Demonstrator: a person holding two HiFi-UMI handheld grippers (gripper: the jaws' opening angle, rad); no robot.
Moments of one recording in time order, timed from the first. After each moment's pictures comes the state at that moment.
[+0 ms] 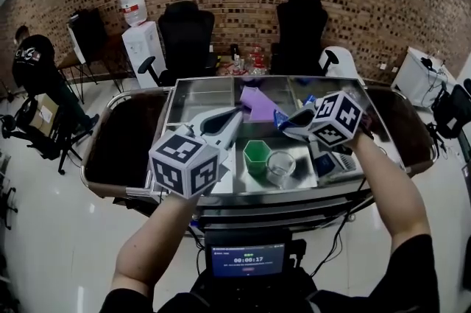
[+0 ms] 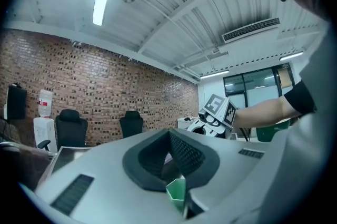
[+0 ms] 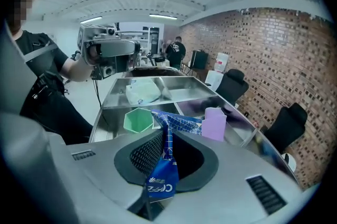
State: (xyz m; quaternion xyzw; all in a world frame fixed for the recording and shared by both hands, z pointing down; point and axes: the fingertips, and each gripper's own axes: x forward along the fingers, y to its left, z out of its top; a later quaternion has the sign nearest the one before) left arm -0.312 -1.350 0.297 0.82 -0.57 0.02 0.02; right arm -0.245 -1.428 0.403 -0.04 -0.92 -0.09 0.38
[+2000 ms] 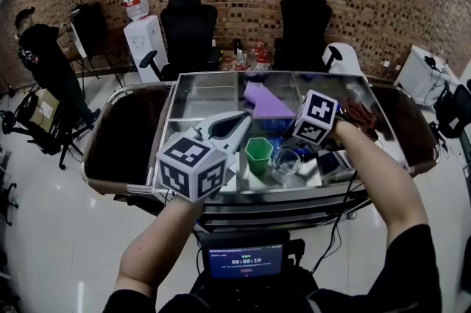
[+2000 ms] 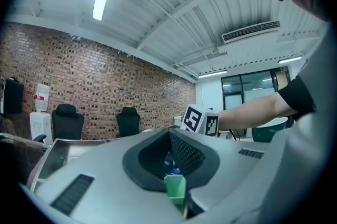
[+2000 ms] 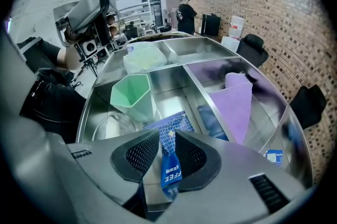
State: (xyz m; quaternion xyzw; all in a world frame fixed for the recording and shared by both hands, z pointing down) left arm -0.306 -1.354 0.324 0.83 -0.56 0.02 0.03; right arm -0.250 -1.429 0.494 -0.10 -0.84 -0.03 0.53
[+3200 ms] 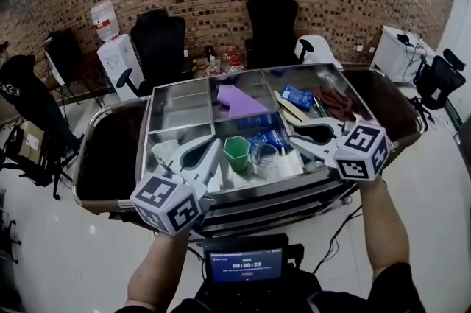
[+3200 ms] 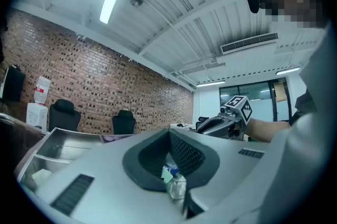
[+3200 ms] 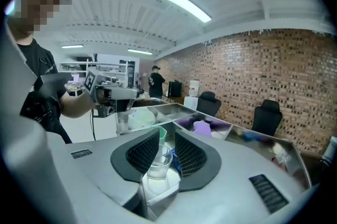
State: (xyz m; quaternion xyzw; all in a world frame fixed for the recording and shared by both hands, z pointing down) left arm -0.278 -1.300 0.328 0.84 -0.54 -0.03 0.04; right arm -0.154 -1.370 0.354 0.10 -0.98 -0.03 0.18
